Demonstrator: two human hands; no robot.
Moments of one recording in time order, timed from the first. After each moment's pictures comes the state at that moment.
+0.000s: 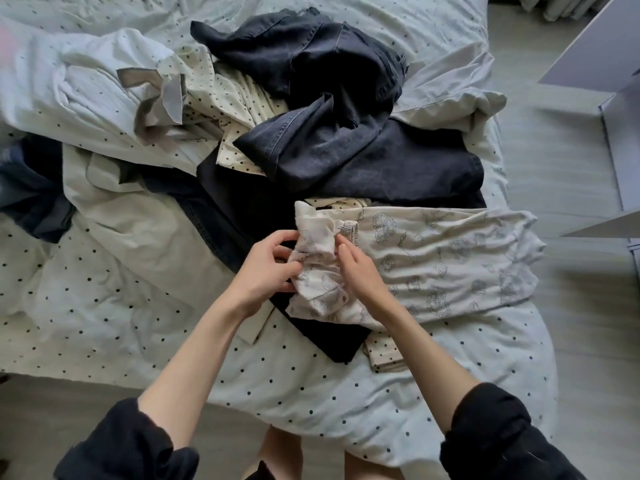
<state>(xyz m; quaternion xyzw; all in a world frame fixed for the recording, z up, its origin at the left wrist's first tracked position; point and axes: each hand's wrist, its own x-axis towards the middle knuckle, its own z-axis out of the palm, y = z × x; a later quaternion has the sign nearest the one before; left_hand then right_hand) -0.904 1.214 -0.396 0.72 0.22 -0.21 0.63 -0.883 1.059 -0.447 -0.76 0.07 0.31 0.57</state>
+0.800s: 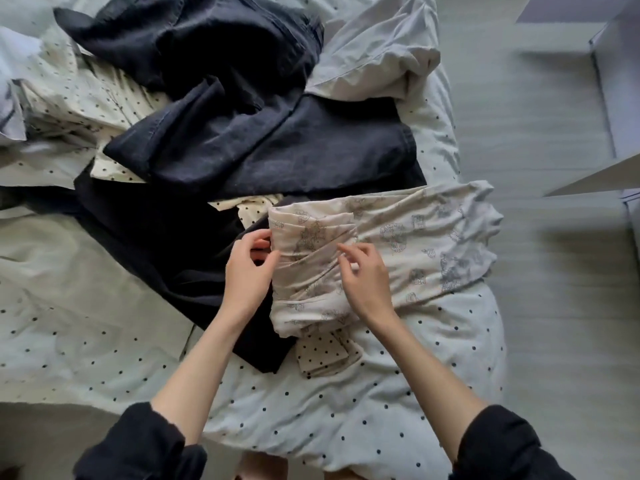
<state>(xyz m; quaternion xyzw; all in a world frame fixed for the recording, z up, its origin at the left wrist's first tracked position) -0.872 1.090 -0.468 0.85 0.23 -0.08 0.48 -0.872 0.917 -0.500 -0.85 0.10 0.16 0.49</state>
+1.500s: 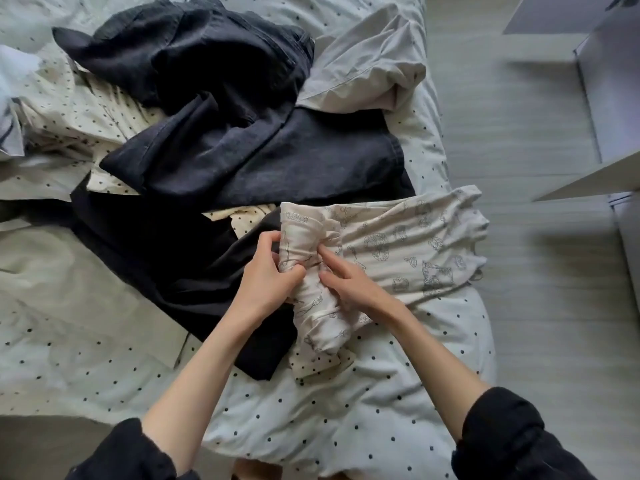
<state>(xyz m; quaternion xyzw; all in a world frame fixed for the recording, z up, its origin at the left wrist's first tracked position) -0.864 1.055 -0.422 0.82 0.20 -0.19 0.50 -0.854 0.904 -0.482 -0.70 0.02 0.40 0.60</state>
